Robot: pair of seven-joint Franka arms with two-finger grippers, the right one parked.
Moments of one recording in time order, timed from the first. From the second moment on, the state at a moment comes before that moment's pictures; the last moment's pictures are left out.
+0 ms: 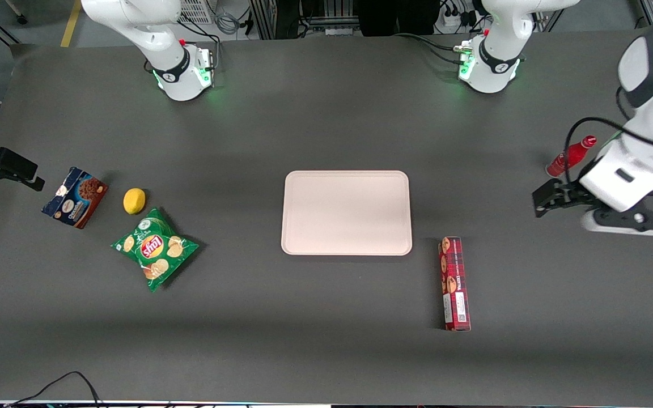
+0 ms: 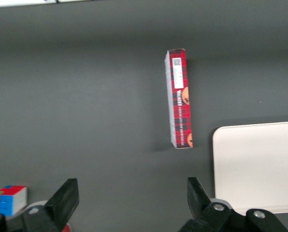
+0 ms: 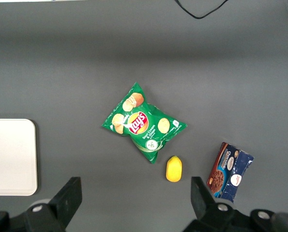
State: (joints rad) arm 0.06 0.15 -0.24 -1.59 0.03 1.84 -0.10
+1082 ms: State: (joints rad) arm 0.05 0.49 -0.35 -1.57 0.09 2.06 -0.23
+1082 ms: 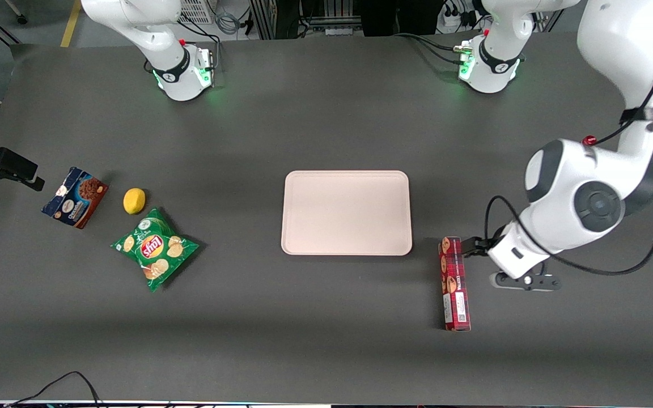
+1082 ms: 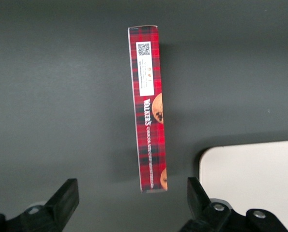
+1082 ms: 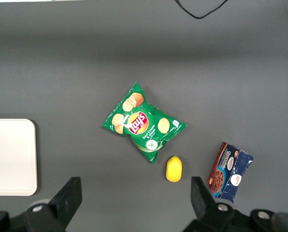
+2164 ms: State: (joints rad) arm 0.04 0.73 -0.41 -1.57 0.36 2.32 -0.38
